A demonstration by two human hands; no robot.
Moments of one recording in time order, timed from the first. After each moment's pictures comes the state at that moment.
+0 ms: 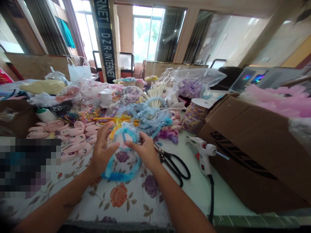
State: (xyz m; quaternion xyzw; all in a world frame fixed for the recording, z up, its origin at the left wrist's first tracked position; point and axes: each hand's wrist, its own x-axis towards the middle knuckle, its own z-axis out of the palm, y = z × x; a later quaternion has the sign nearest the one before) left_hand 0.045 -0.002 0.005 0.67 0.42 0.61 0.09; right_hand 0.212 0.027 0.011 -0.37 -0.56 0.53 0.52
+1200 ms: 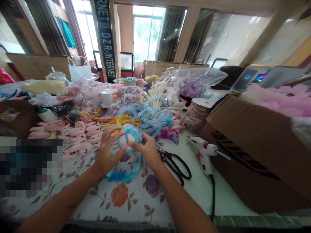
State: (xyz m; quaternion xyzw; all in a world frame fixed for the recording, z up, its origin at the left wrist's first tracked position) left_hand 0.051 -0.002 0.006 0.73 0.43 0.53 -0.01; right_hand 0.214 0.029 0.006 -0.36 -0.51 0.58 0.52
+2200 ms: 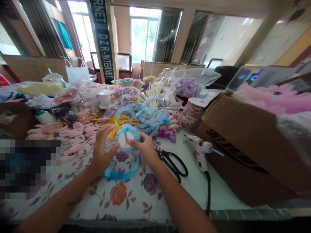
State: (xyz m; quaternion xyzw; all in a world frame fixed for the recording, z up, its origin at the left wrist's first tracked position) left_hand 0.044 -0.001 0.005 0.72 0.41 0.56 -0.04; right_hand 0.213 0.030 0.011 -0.38 -0.50 0.58 0.52
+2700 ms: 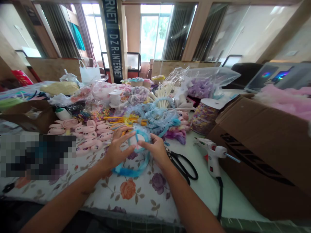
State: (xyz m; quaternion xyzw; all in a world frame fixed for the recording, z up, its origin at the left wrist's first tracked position) left_hand 0.046 0.001 0.009 0.74 0.42 0.52 0.03; right_hand 0.220 0.033 0.002 -0.40 -0.52 0.56 0.51
